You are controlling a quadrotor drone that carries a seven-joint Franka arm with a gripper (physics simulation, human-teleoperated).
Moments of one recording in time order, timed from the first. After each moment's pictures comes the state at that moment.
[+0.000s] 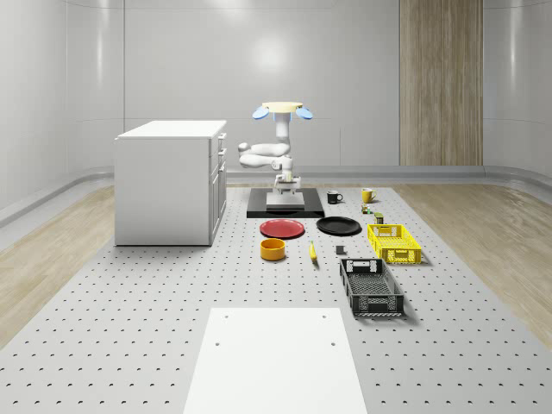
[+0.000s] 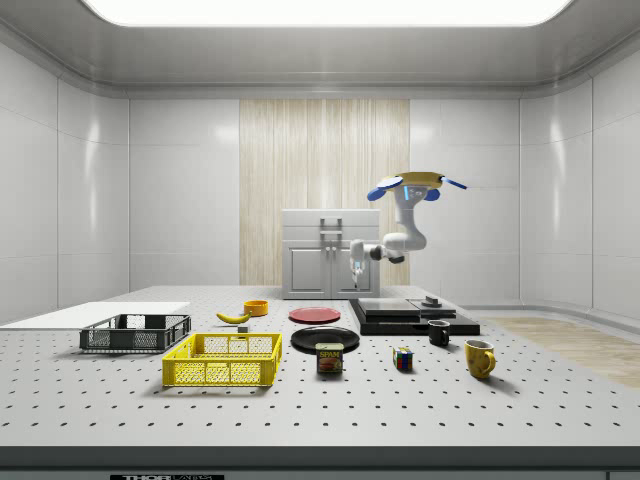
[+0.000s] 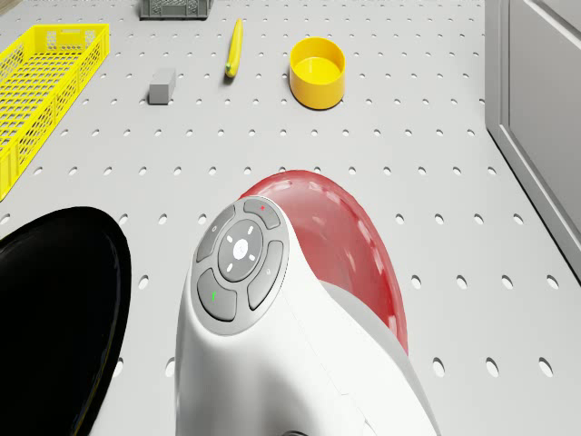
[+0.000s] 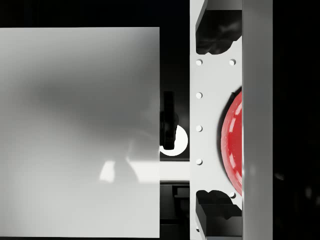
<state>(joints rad) -1.24 -1.46 1.29 -2.89 -1.87 1.53 1.78</state>
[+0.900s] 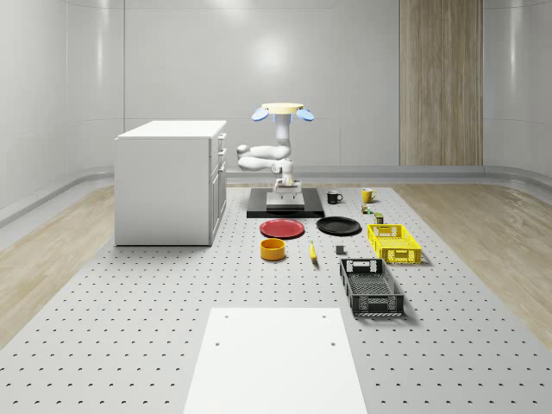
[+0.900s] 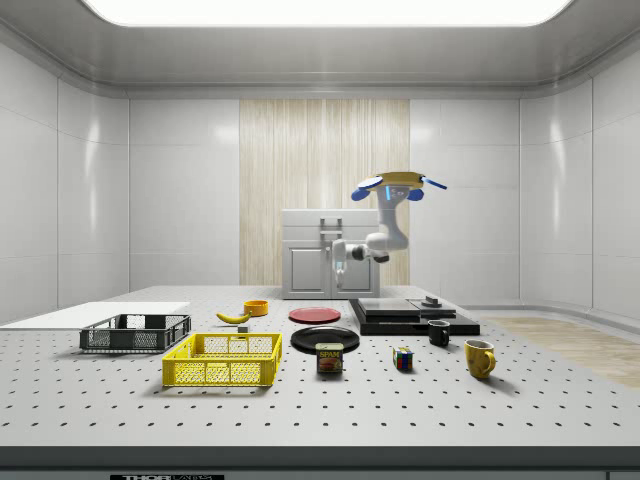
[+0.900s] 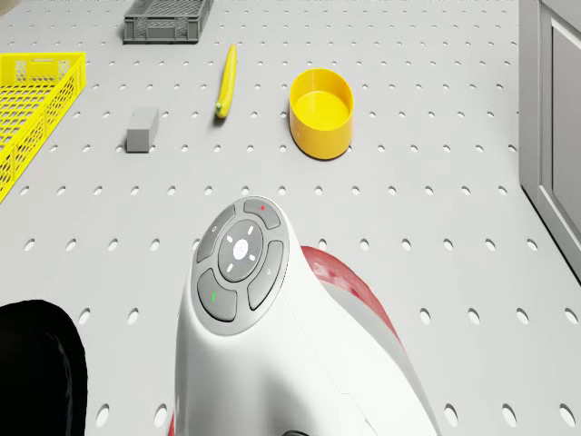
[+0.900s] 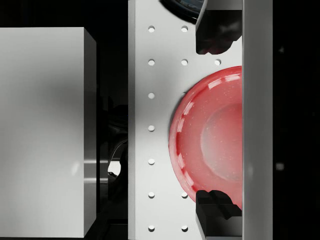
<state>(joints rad) -1.24 -1.47 1.29 -2.89 -1.86 1.55 1.79</state>
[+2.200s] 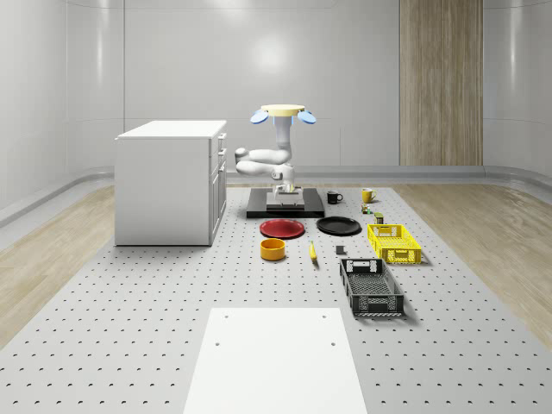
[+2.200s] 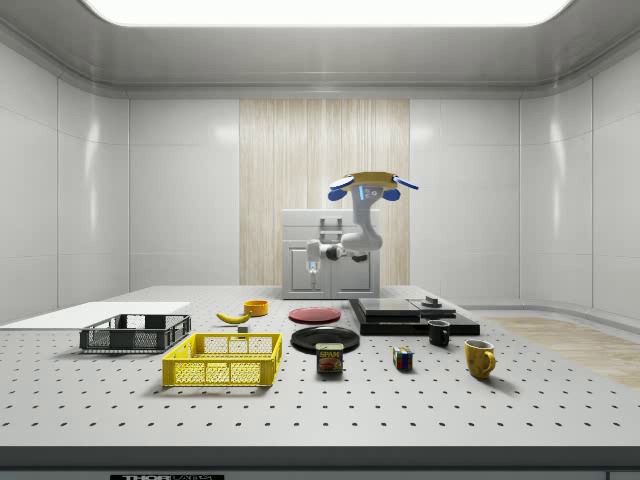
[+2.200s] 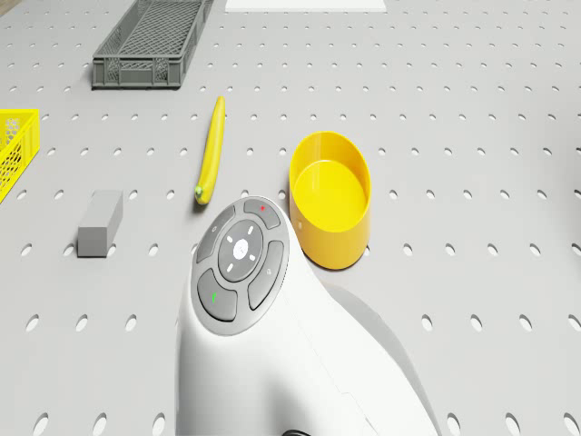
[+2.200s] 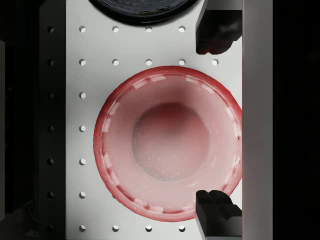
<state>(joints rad) -1.24 -1.49 1.30 -2.89 -1.85 1.56 1.79</state>
